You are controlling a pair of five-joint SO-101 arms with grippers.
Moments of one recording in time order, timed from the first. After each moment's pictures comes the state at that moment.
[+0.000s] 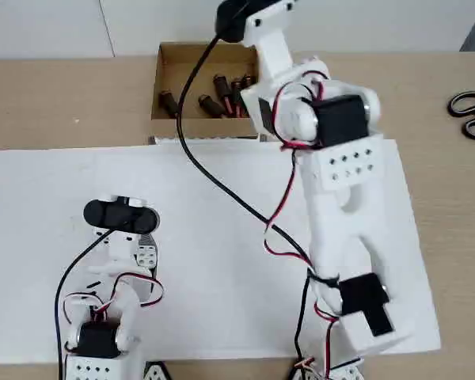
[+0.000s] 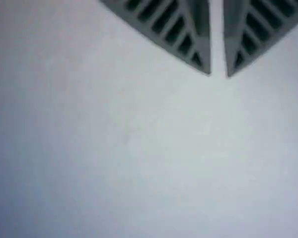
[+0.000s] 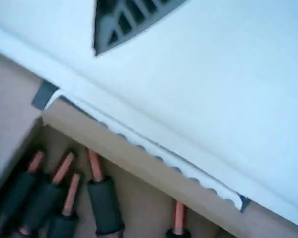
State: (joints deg) left arm -0.4 -103.5 95.8 55.7 -2.0; right arm -19.5 3.1 -41.6 87.6 9.5
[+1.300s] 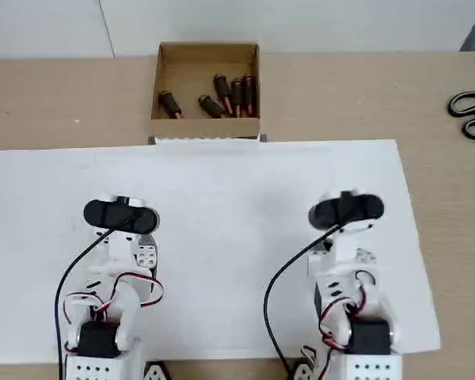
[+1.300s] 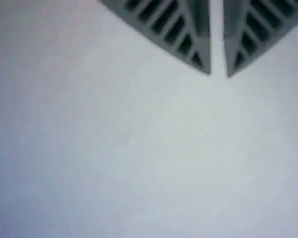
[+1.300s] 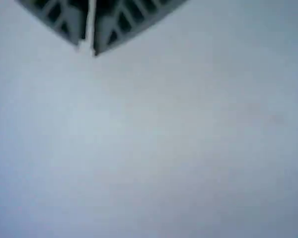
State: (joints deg) left arm -0.4 -103.5 95.8 55.7 -2.0; right arm -2.7 -98.9 87.3 62.2 4.0
